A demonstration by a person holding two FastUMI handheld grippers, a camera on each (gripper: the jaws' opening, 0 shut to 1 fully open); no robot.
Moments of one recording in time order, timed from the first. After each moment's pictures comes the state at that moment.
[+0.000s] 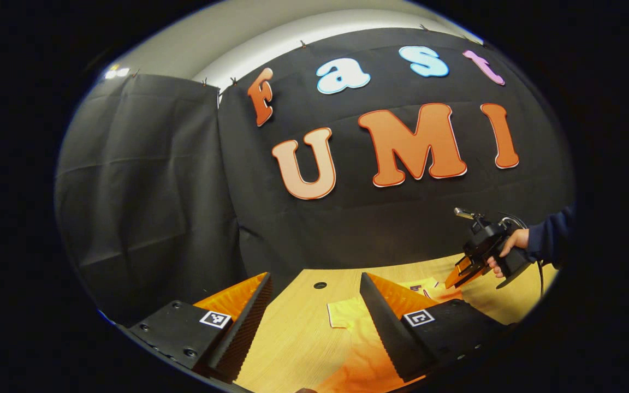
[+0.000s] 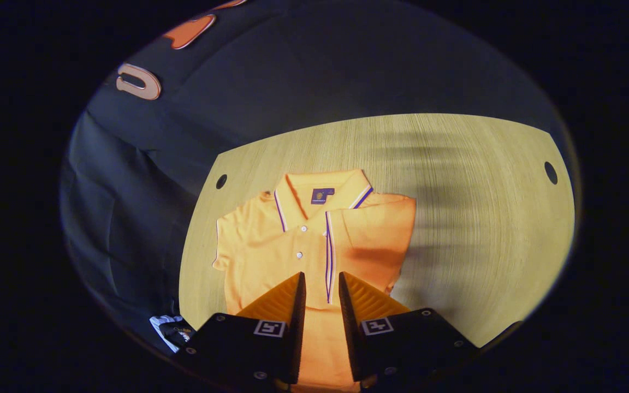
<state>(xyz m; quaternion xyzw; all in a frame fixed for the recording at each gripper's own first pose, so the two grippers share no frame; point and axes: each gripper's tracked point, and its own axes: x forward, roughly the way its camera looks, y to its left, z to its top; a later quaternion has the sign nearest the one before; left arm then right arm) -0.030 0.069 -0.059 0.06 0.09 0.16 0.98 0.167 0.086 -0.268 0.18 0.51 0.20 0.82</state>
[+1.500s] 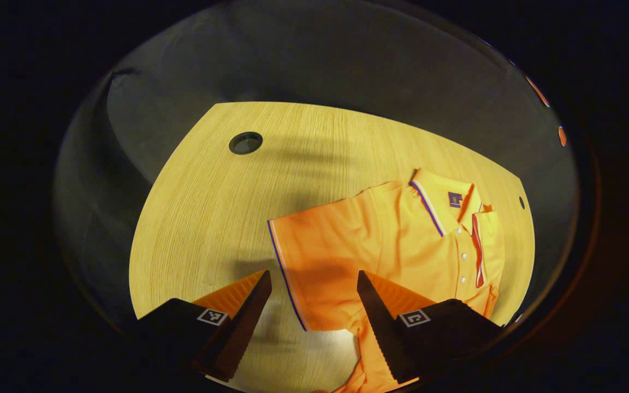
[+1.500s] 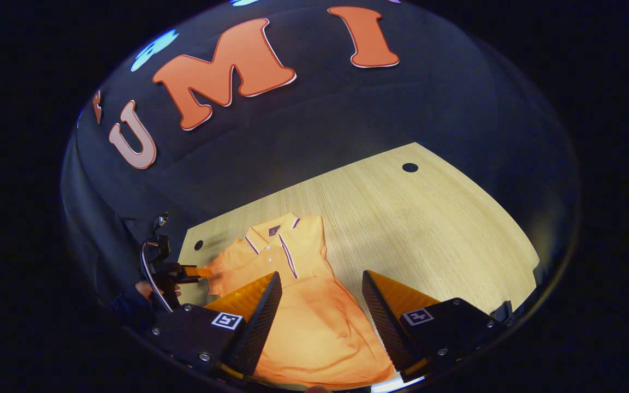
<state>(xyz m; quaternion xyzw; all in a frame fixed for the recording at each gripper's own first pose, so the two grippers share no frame) 0.212 0.140 -0.408 -0.07 0.56 0.00 0.83 -0.005 -0.013 -0.172 0.23 0.34 -0.06 0.91</state>
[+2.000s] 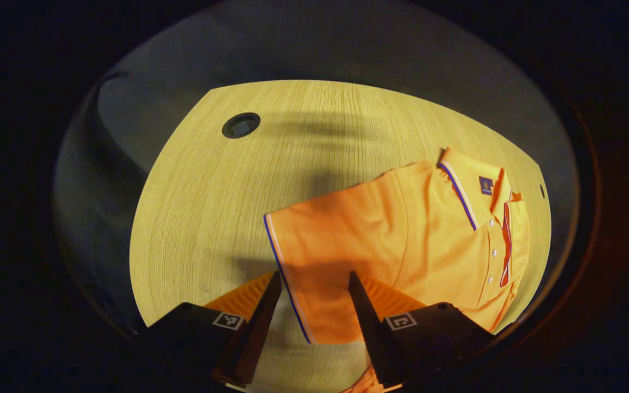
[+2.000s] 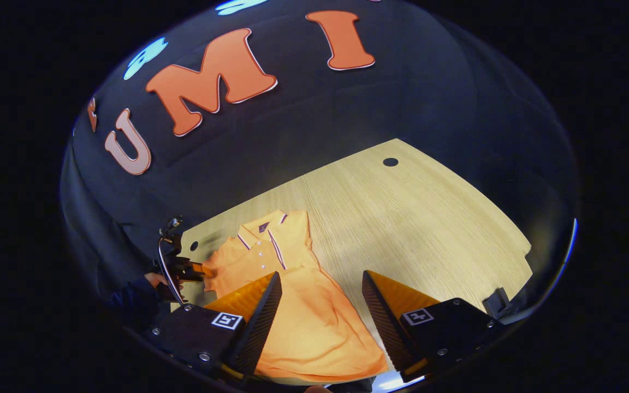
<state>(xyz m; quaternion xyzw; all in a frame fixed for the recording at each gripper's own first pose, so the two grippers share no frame) 0.217 0.132 -0.436 -0.03 0.60 0.00 0.80 -0.043 -0.031 -0.177 0.25 0.34 -0.09 0.90</state>
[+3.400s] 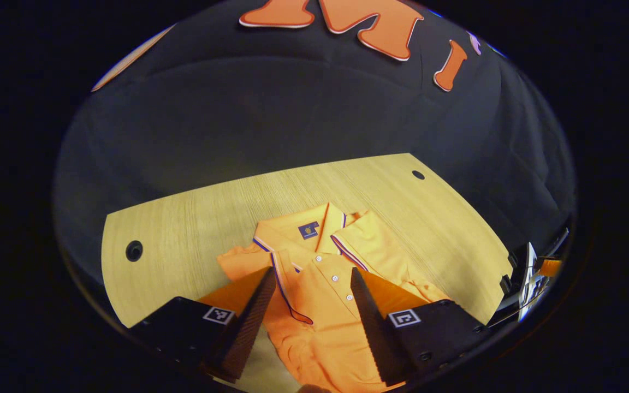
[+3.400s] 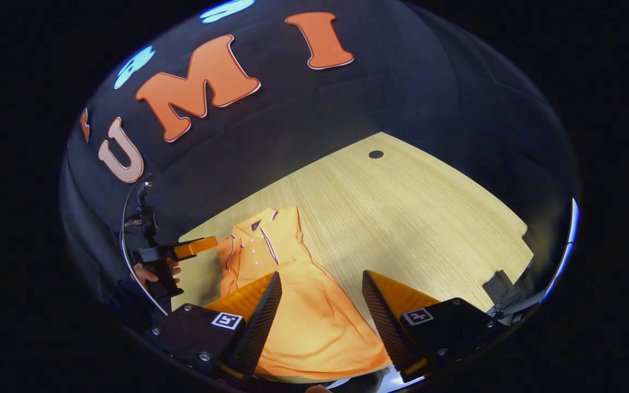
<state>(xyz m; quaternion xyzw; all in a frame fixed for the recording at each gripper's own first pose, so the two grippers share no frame) 0.231 -0.029 -0.272 0.00 0.38 -0.27 0.88 -0.061 -0.032 -0.187 0.26 0.34 -0.11 0.90</state>
